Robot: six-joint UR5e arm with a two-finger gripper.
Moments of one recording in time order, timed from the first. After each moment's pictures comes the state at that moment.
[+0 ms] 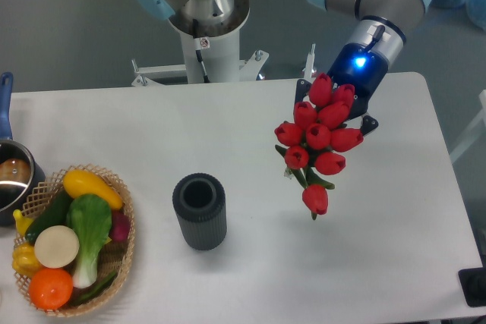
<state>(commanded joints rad) 2.89 -1.76 -1.79 -0.91 0.34 1.24</state>
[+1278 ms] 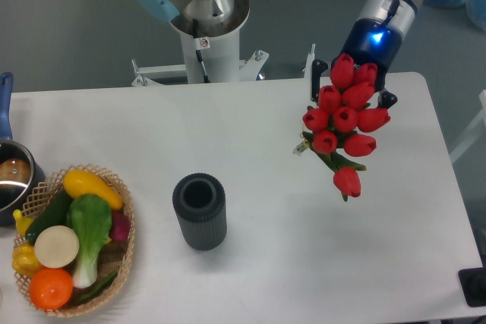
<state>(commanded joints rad) 2.93 -1.68 -1.77 -0.92 0.66 1.11</state>
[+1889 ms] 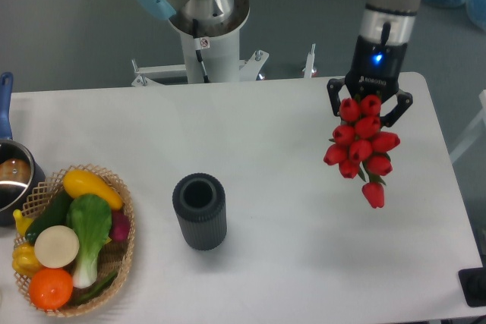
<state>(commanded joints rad) 2.77 -1.76 -1.72 -0.93 1.37 1.17</state>
